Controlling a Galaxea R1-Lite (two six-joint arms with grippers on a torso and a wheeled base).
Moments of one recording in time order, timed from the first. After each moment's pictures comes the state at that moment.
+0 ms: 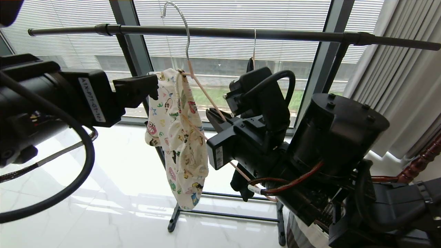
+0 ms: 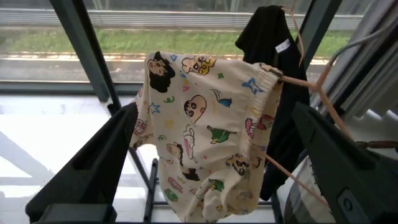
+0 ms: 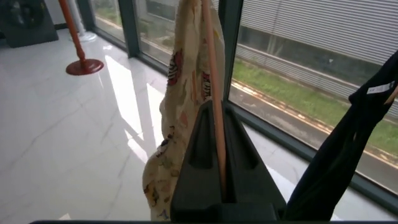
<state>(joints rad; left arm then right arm) -0.83 1.21 -1.00 -0.20 0.64 0.08 1.13 1.85 -1.06 -1.01 -0.29 -0.16</state>
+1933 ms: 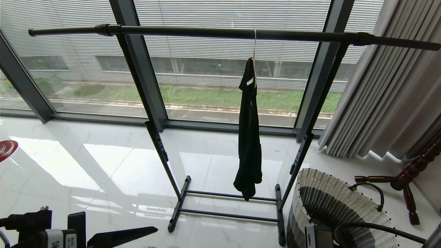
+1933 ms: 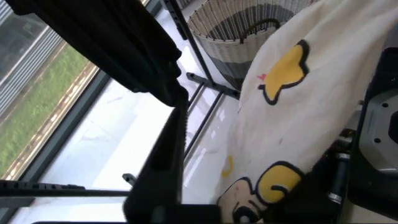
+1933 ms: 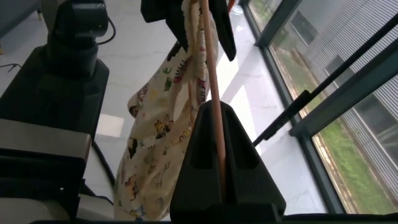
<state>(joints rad) -0.73 0.98 -0.41 -0.19 -0.23 0.58 1.27 1.50 -0.44 -1.00 0.22 -0.49</state>
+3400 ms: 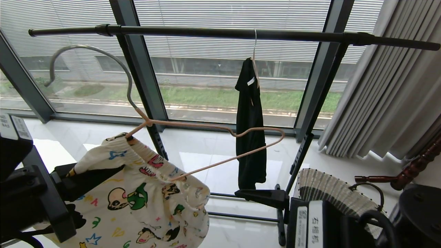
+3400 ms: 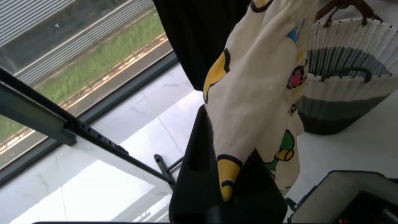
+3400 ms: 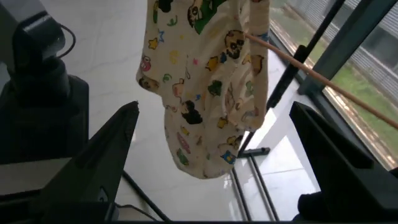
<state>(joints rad) -0.41 0.98 -0.58 -0.21 -0.22 0.45 1.23 1.61 -0.53 -1.00 0.07 -0.19</state>
